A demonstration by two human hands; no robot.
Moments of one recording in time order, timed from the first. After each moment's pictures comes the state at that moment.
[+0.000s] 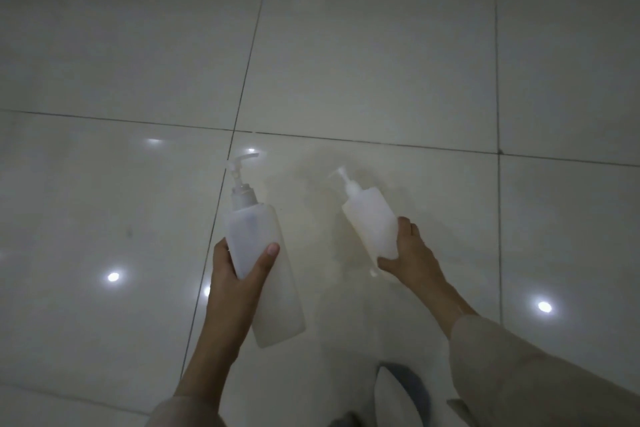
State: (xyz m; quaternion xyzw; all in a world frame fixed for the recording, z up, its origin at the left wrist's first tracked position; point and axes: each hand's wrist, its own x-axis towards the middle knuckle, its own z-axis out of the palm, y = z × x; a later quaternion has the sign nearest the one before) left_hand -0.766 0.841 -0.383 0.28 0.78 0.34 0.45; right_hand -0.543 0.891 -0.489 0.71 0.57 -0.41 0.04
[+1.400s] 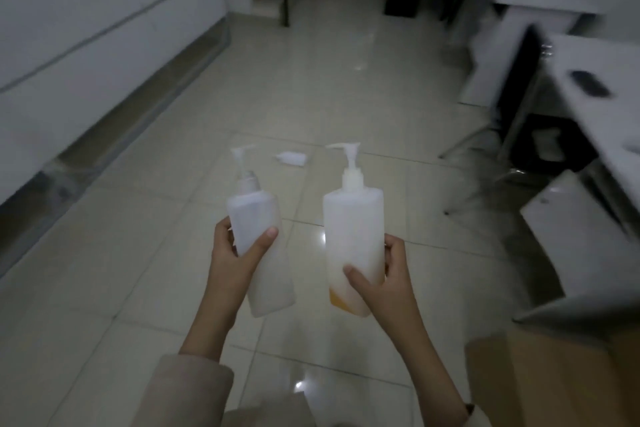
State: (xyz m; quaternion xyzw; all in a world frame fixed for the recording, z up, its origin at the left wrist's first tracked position) left_hand -0.446 0.416 0.225 0.70 0.19 0.09 0.69; right_hand -0.449 0.216 0.214 0.77 -0.05 -0.04 -0.64
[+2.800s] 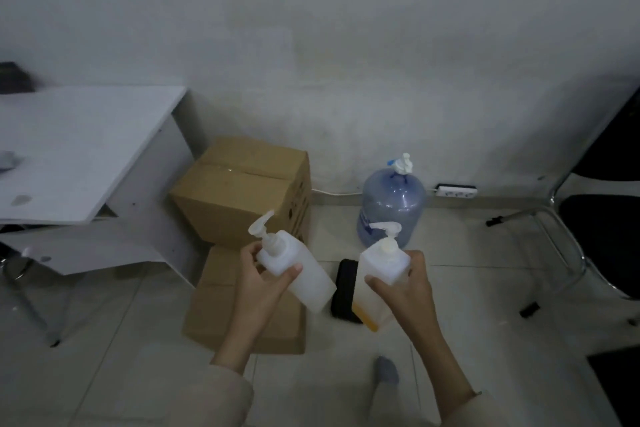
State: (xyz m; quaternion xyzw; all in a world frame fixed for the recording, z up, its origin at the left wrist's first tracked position) left_hand -0.637 -0.152 0.177 0.63 -0.44 -0.45 0.46; right_hand -0.852 -0.141 0.151 0.44 -0.66 0.46 -0.41
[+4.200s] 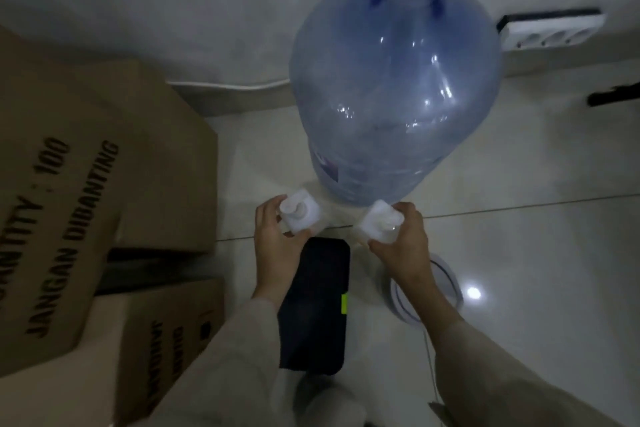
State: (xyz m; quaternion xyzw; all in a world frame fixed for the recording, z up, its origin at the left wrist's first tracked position) left_hand -0.855 -0.533 -0.410 0.68 -0.49 -0.44 0.33; right_hand -1.027 -0.496 -0.417 0.36 -0.76 0.35 -0.42
